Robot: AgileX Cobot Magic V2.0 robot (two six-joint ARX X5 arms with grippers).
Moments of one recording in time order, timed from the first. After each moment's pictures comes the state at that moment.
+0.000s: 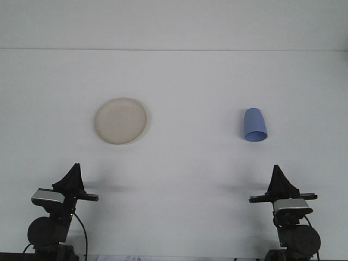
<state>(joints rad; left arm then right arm) -0.09 0.00 0.03 0.20 0.01 -0.04 0.03 0.00 0.01 0.17 -0.05 0.02</state>
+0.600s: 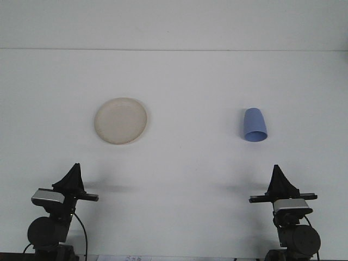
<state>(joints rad) -0.09 0.00 0.03 0.20 0.01 -0.04 0.03 0.00 0.01 0.17 -0.05 0.02</state>
